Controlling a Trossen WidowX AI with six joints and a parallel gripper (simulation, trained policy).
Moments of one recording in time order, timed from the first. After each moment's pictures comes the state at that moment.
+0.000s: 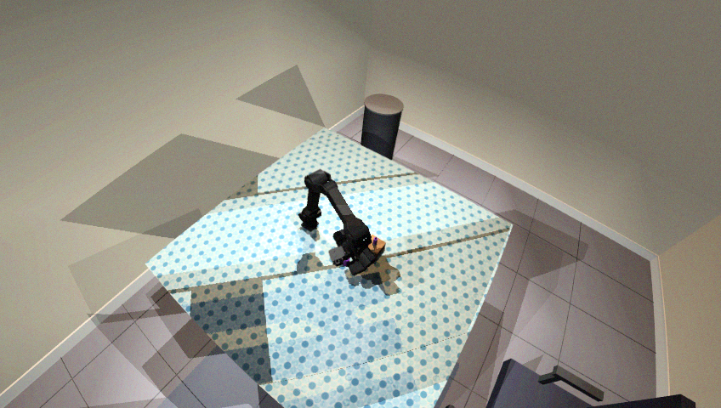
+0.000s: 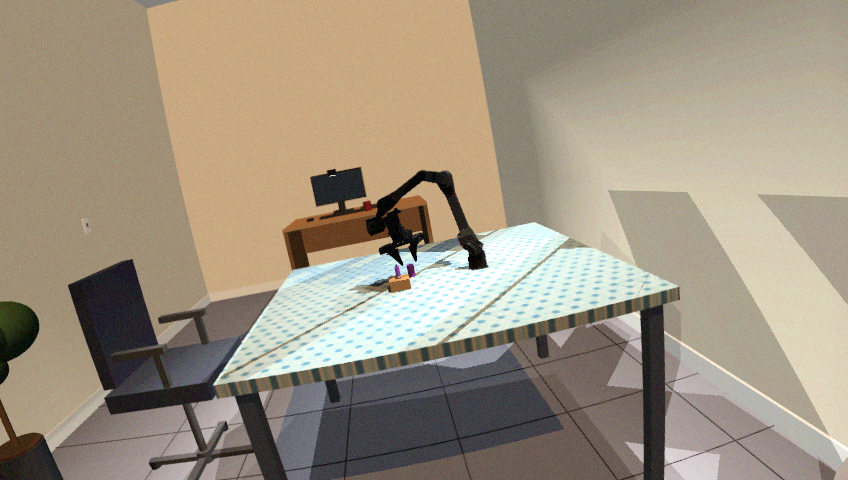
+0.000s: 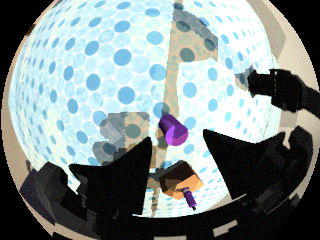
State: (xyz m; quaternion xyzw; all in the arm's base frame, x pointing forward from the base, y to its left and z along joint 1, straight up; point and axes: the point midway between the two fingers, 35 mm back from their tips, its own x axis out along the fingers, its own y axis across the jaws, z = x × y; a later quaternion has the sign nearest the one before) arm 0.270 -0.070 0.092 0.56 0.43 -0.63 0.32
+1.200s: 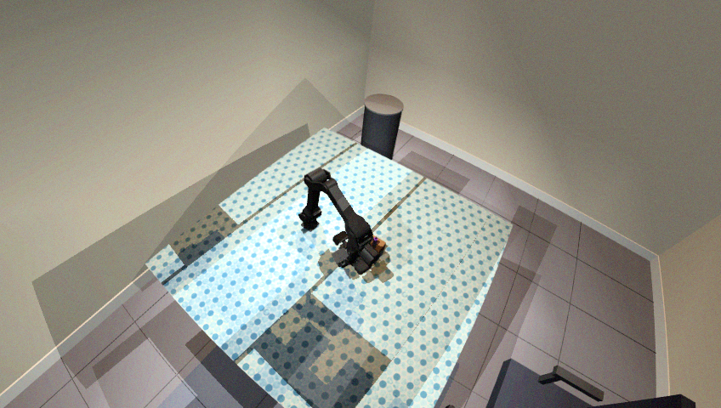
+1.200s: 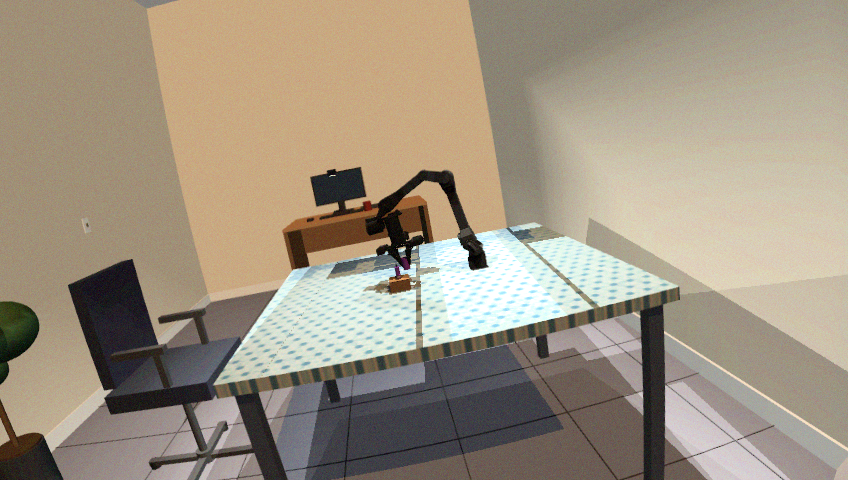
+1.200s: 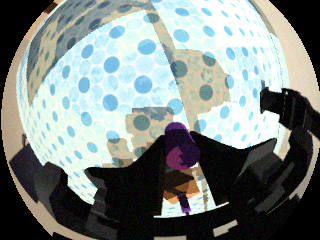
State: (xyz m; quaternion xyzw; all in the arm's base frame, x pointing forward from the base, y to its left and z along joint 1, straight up) arm 0.281 -0.069 0.087 0.54 0.44 -0.59 0.40
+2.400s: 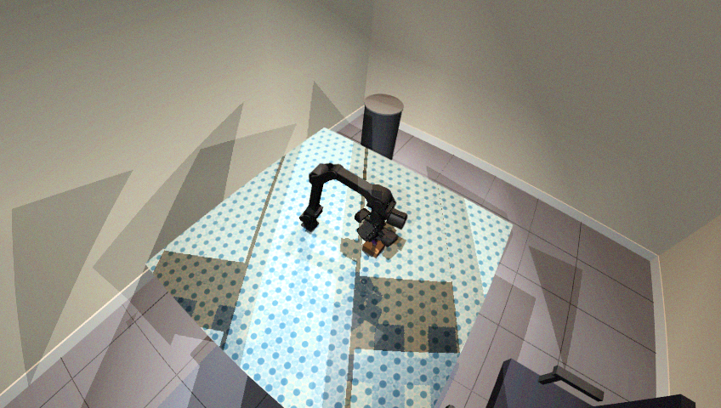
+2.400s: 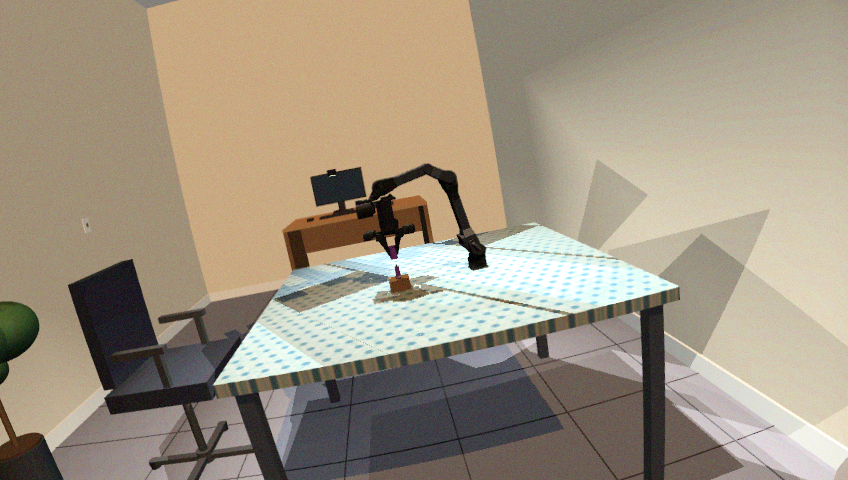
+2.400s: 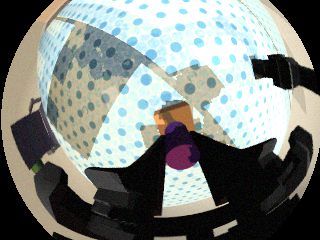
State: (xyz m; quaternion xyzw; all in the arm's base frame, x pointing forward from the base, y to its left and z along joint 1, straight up) arm 0.316 0.042 0.164 0.55 0.45 -0.53 0.45
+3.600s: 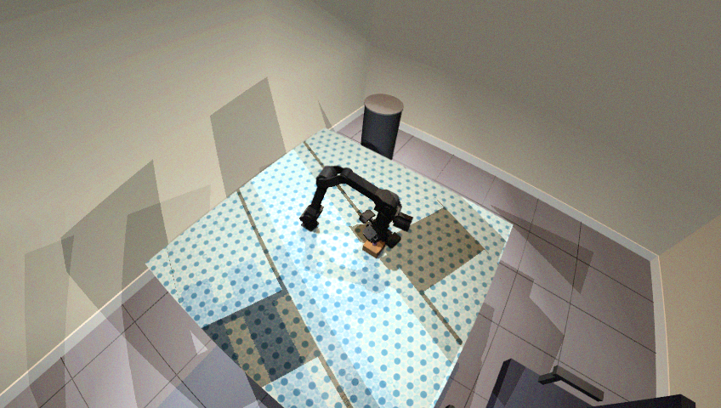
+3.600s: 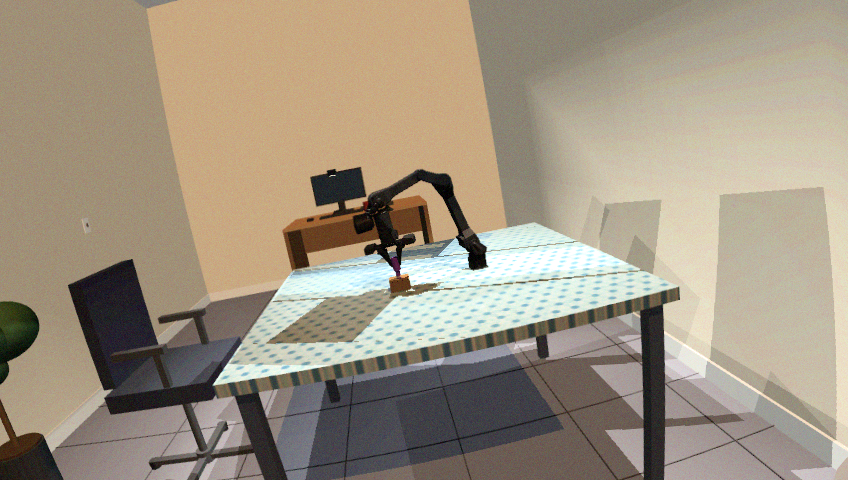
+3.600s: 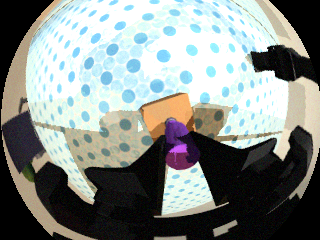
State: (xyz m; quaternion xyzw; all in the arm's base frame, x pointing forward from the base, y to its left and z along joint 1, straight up) arm 0.318 0.072 0.126 0.52 0.47 -0.56 0.44
